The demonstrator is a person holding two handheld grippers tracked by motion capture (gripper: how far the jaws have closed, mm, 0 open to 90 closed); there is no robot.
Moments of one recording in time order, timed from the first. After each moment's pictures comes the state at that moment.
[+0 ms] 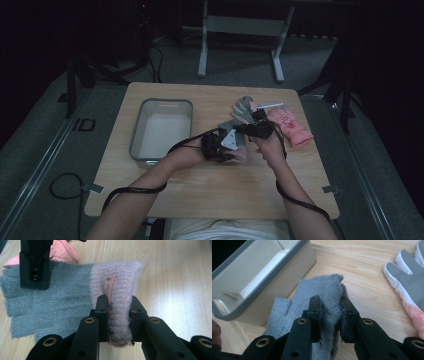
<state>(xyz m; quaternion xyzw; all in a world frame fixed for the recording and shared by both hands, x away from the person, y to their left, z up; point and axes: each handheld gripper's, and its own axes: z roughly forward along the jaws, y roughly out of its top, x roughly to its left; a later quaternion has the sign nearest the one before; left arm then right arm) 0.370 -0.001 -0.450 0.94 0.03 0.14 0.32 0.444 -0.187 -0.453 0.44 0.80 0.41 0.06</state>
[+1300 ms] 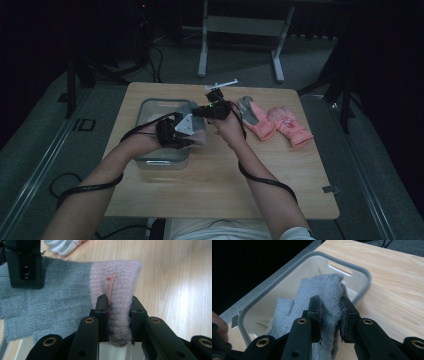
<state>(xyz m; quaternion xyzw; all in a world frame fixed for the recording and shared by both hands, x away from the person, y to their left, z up) 0.375 0.121 -0.417 0.94 0.07 0.18 0.27 0.468 -0.052 -0.414 0.37 0.82 0.43 0.04</state>
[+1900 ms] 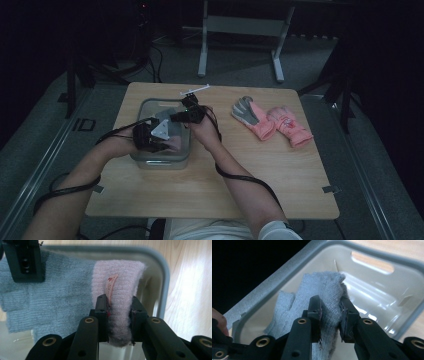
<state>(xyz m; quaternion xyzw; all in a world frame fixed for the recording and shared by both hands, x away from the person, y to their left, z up) 0.380 0.177 -0.452 0.96 0.07 0.18 0.22 0.480 0.013 -0.453 0.37 0.83 0.42 0.01</state>
